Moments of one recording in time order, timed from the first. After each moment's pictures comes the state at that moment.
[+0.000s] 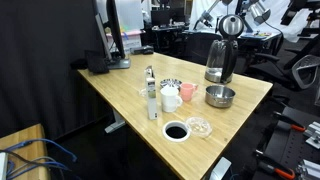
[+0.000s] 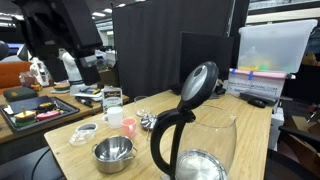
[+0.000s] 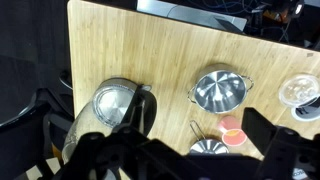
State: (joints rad) arm -0.08 -1.05 -0.21 -2.79 -0.22 1.98 -0.35
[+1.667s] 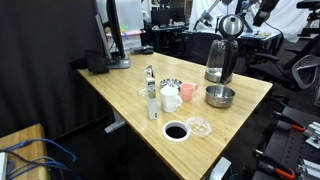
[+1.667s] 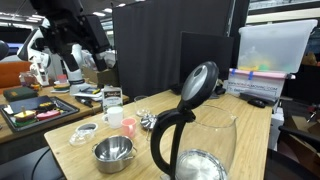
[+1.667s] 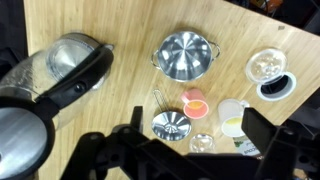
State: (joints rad) arm 0.11 -0.91 -0.10 -2.76 -0.12 2.13 -0.26
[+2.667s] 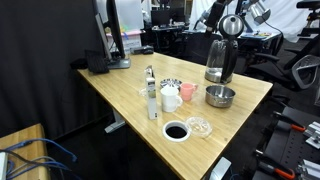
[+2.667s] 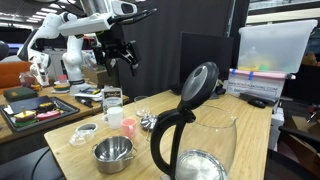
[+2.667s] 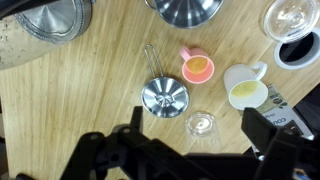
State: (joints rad) arm 0.17 -0.40 -0.05 -2.51 -0.09 2.37 -0.23
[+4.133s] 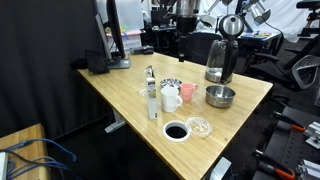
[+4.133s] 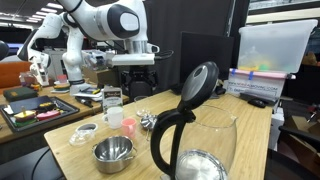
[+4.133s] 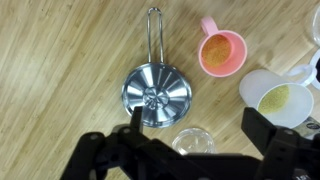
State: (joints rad) arm 0.14 0.14 0.00 -2.13 -0.04 2.35 -0.50
